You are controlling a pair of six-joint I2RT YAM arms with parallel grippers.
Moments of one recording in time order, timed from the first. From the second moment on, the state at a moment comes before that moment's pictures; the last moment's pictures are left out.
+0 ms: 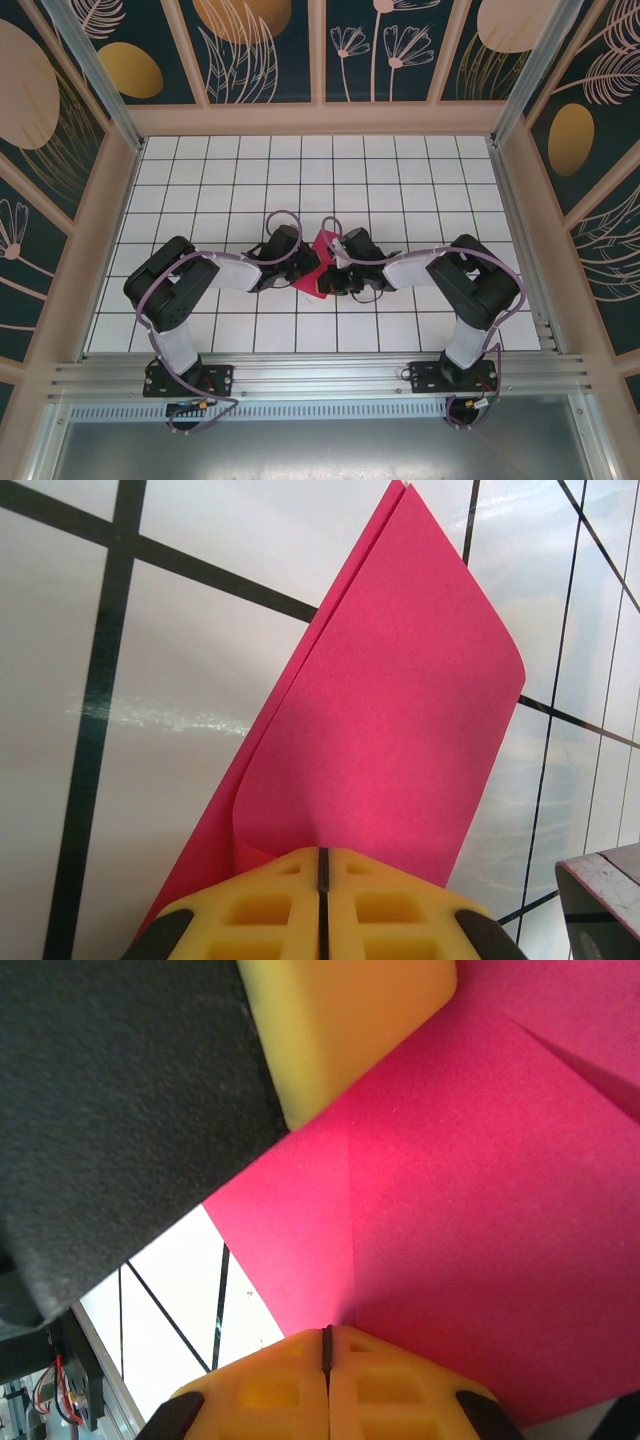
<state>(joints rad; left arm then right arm) -0.71 1.80 0.73 0.31 0.15 -1.11 0.75 1.75 0.70 0.12 -0.56 0.70</state>
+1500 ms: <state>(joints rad) -0.71 1.80 0.73 0.31 0.15 -1.11 0.73 1.71 0.71 -0.03 -0.58 0.60</state>
